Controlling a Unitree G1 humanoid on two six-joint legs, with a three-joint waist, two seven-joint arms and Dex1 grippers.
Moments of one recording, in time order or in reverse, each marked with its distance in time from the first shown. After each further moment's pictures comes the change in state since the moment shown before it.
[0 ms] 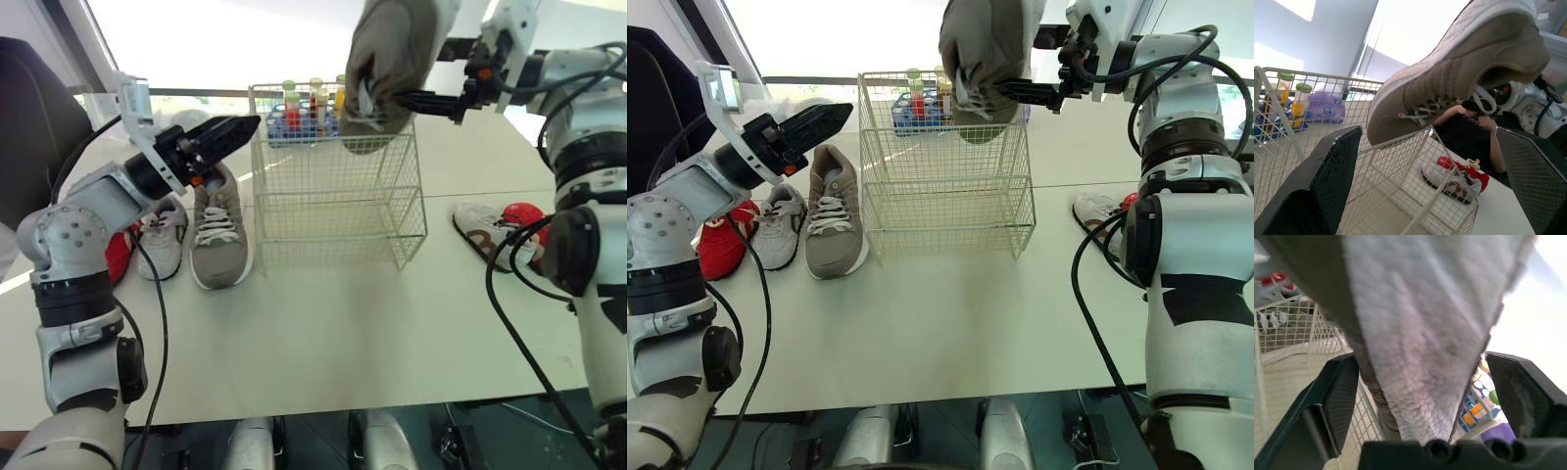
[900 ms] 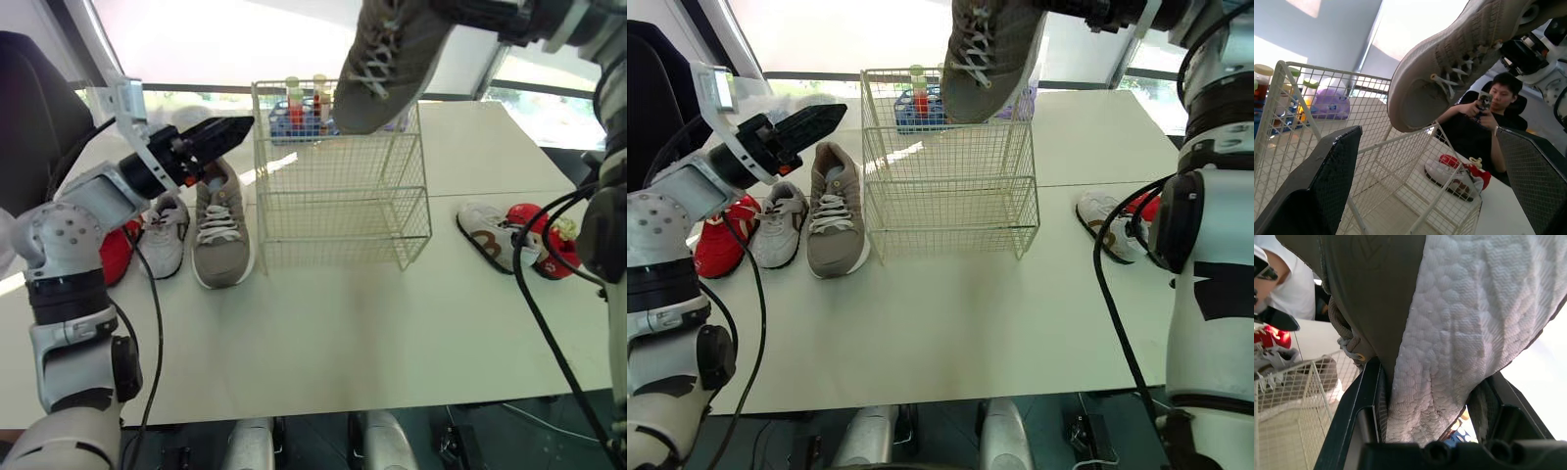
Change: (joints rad) left arm -0.001 0.020 0.001 0.028 0.000 0.001 -0.035; right arm -0.114 -0.078 0.029 -0.060 0.167 0.110 0.021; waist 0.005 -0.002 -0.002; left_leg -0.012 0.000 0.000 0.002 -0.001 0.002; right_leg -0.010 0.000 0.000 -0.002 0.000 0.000
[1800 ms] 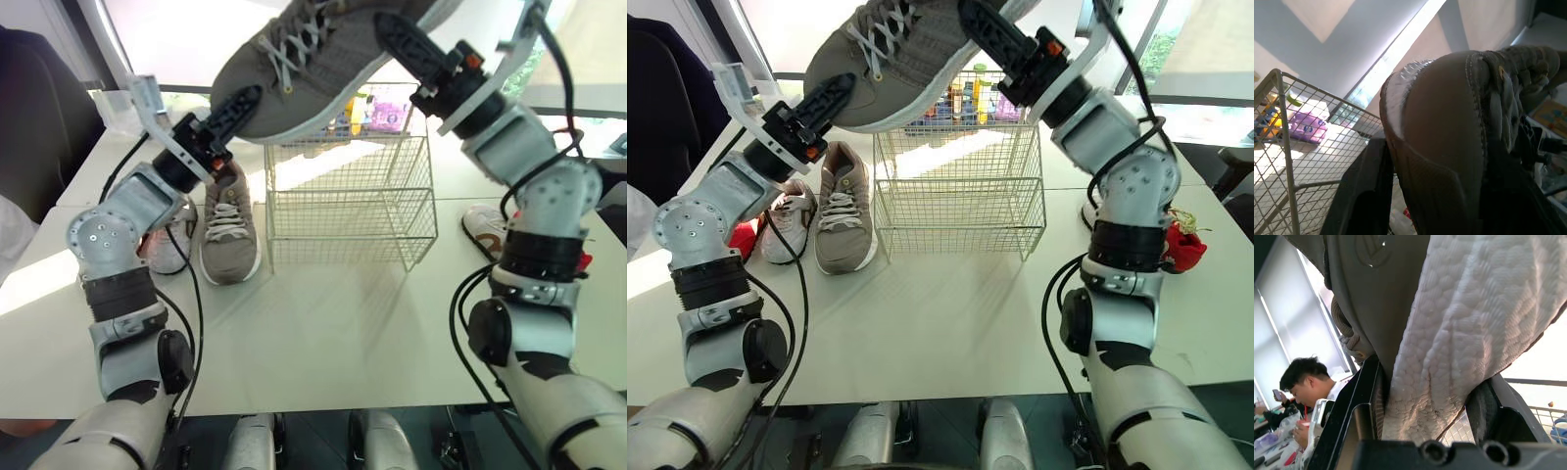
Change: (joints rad) left arm -0.050 -0.242 0.094 0.011 -0.148 0.028 0.274; right arm 0.589 0.335 -0.315 -1.112 0.827 0.870 -0.924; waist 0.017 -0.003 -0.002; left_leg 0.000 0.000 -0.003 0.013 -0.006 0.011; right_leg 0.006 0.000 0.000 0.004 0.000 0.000
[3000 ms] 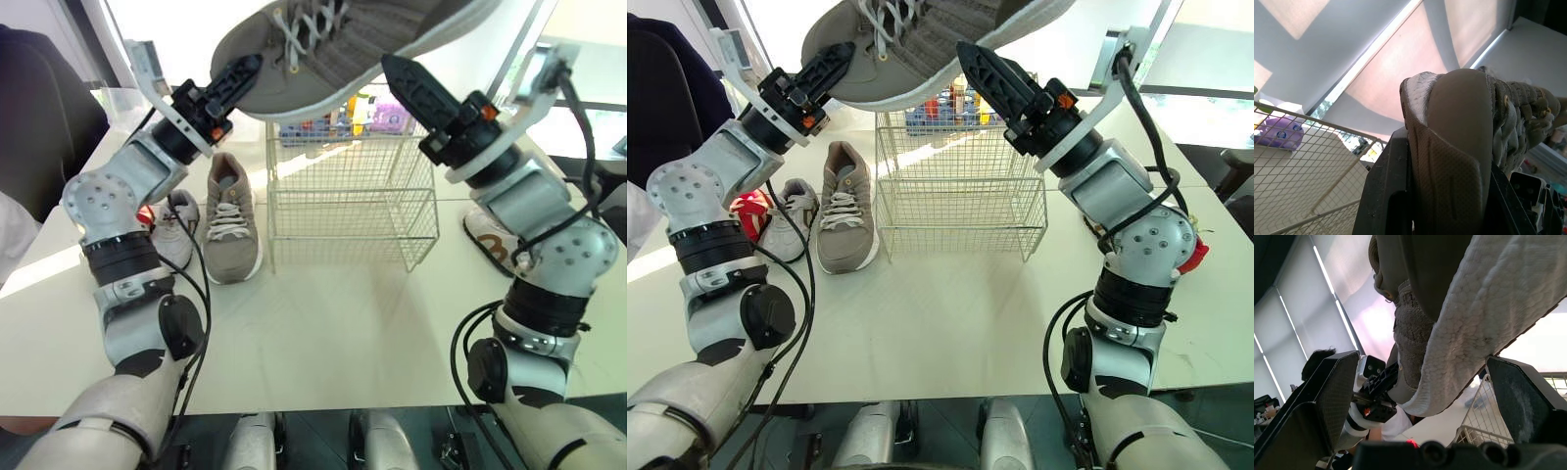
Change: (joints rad) left arm -0.192 -0.039 0.143 0.178 0.124 0.096 -0.073; right arm 0.258 0.059 -0.059 -0.325 0.157 0.050 -0.104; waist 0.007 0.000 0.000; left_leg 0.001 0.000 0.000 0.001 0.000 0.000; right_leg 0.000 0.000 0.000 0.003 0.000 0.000
